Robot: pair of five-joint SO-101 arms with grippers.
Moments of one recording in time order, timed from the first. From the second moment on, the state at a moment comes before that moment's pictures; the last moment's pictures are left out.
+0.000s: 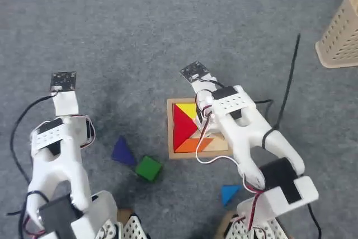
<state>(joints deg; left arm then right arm) -32.4 -16.7 59.3 41.7 -13.8 -24.6 3.6 31.1 57.0 11.5</state>
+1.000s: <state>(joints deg) -32.4 -16.7 59.3 41.2 -13.8 -27.5 4.8 30.9 56.1 42.9</state>
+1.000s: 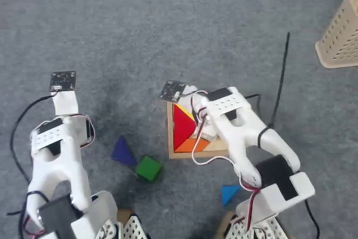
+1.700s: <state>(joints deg) -32.4 -16.7 59.3 41.0 -13.8 -31.1 6.2 17.3 70.0 38.5</state>
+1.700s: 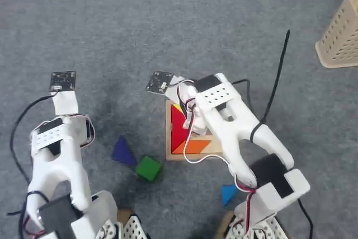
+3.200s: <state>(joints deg) -32.4 -16.7 59.3 41.0 -13.8 -33.5 1.2 22.9 67.2 12.2</state>
